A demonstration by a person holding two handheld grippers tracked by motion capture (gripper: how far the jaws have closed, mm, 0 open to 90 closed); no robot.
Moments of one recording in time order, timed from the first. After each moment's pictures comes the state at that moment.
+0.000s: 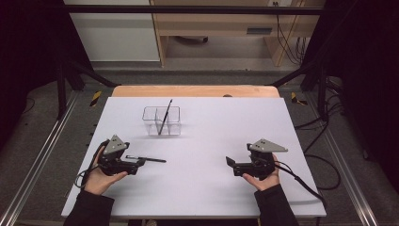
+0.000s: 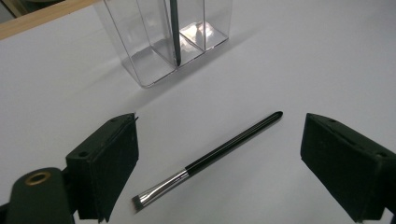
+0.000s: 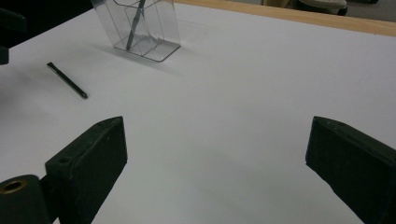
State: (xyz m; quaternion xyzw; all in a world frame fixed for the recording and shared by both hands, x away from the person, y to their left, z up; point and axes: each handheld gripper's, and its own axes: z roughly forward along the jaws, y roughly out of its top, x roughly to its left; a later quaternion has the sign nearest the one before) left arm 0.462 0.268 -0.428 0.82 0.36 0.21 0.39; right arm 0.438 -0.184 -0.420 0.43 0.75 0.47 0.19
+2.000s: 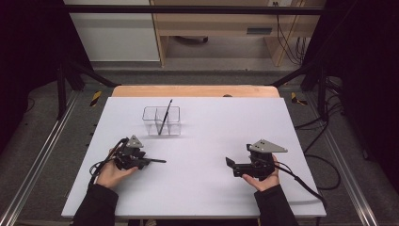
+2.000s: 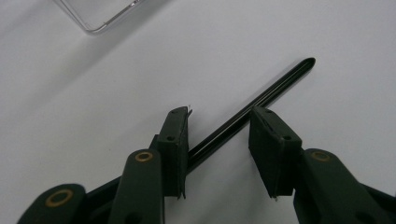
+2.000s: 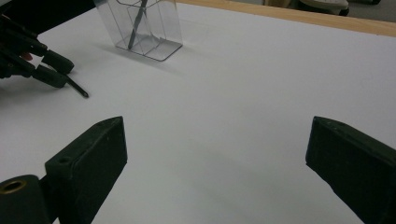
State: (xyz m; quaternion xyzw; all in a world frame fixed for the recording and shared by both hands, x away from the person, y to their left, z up) left arm 0.499 0.246 -0.464 0.89 0.35 0.13 0.28; right arm 0.437 -0.183 -0.420 0.42 0.75 0.47 0.19
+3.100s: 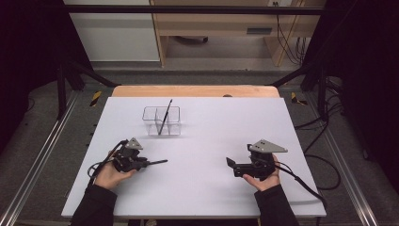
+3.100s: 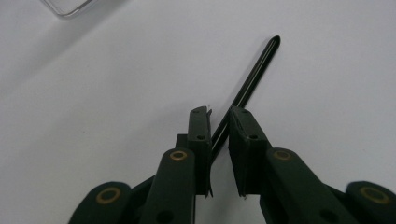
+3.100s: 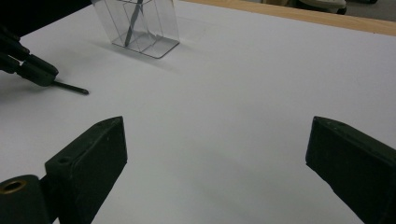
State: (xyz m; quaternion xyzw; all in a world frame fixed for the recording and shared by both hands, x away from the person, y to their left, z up) left arm 0.490 0.246 -0.457 0.89 0.35 0.09 0.28; right arm 0.438 -0.185 -0.422 0.43 0.75 0.47 0.20
